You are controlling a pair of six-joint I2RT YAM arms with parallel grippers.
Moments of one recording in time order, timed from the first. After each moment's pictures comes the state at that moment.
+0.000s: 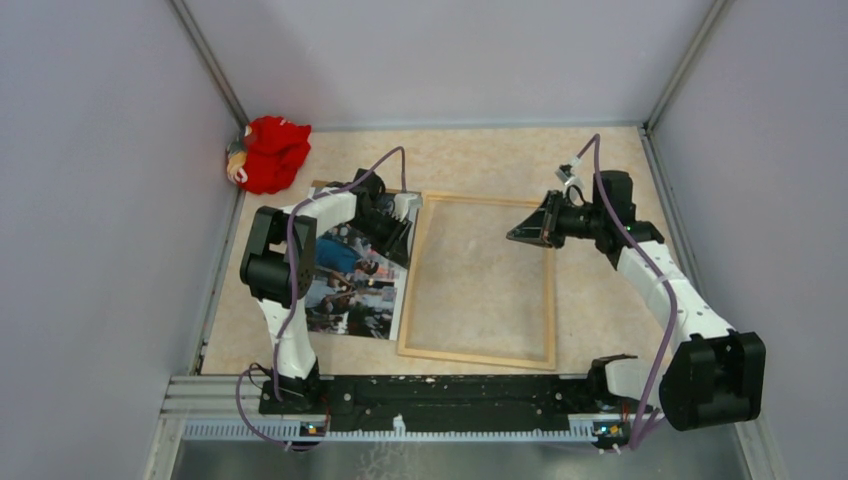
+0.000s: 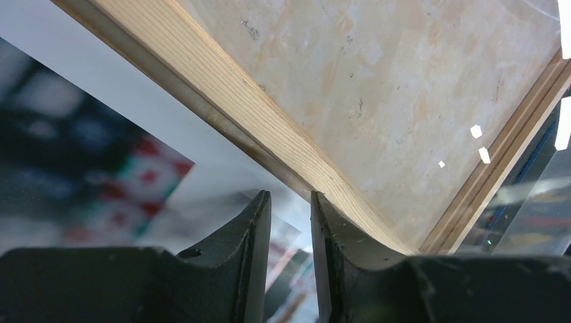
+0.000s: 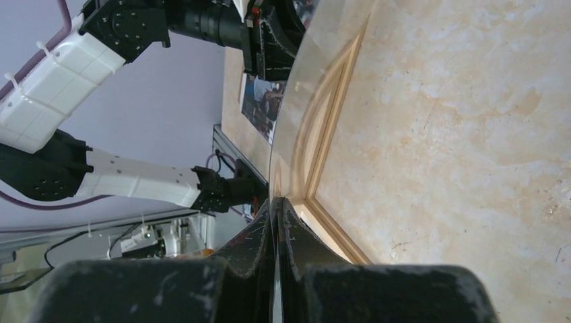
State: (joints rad) left arm -0.30 1.96 1.30 -0.71 0.71 0.37; right arm 0.14 1.19 0.87 -0.33 -0.87 0.67
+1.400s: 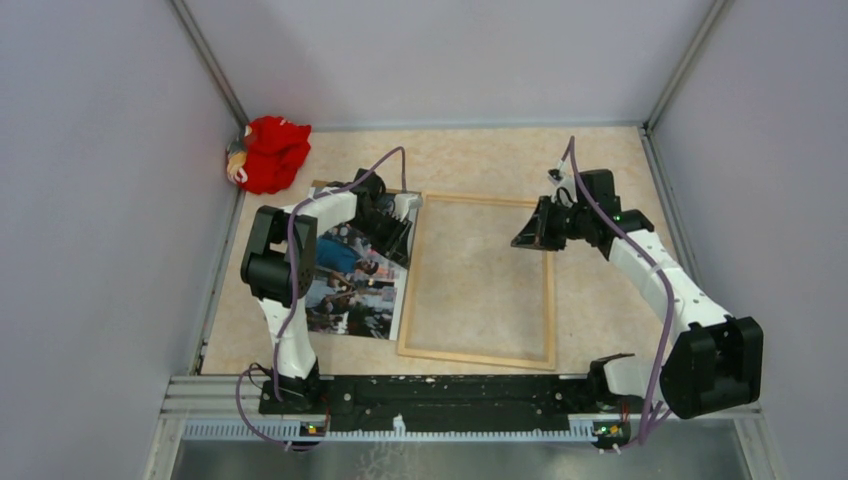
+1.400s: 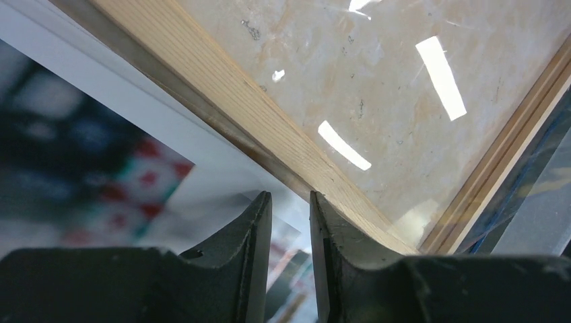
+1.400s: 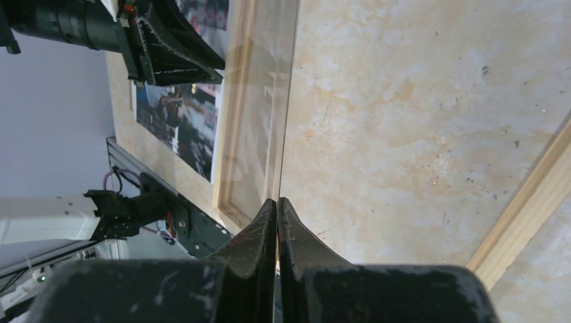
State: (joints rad) left arm -0.30 1.97 1.31 -0.71 0.71 0.37; right arm 0.22 1.25 0.97 -0.55 -0.57 0.47
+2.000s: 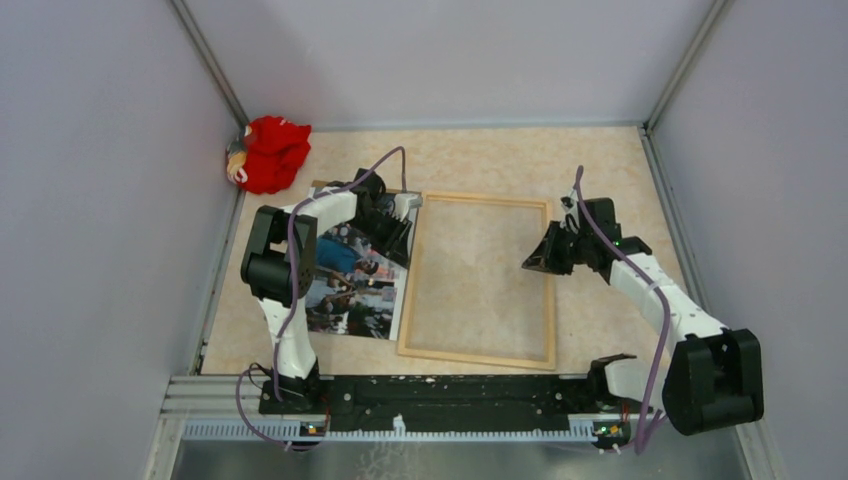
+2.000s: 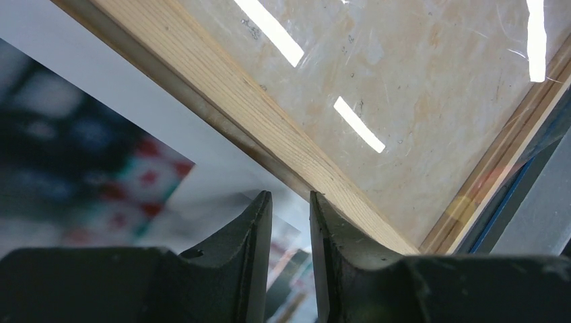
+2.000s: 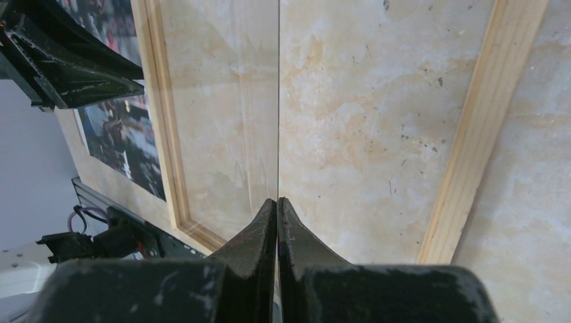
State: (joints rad) left arm -0.30 1.97 1.31 -0.72 0.71 0.37; right arm 0.19 1.19 0.75 -0.47 -0.44 0.54
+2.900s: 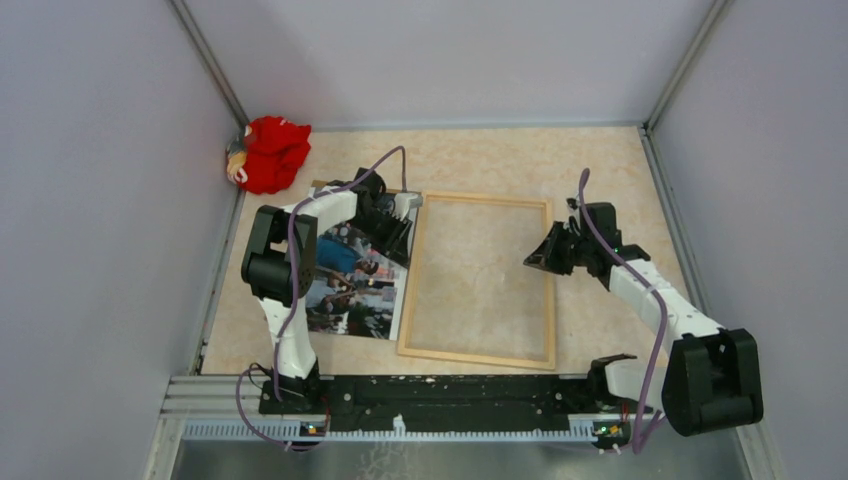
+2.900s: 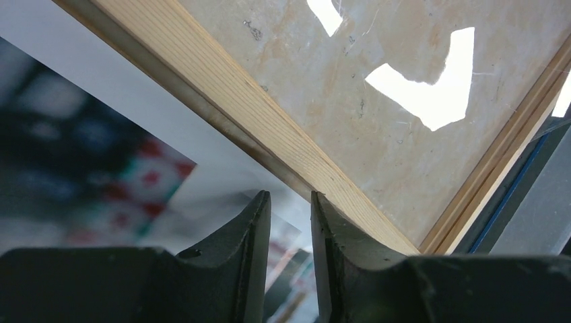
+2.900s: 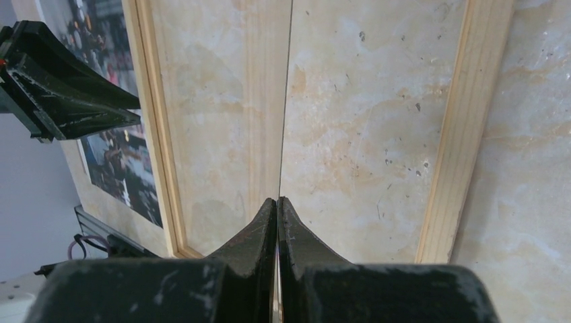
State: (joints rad) left arm -0.30 1.97 1.32 -0.73 0.71 0.37; right arm 0.17 1.17 0.69 -0.35 -0.39 0.58
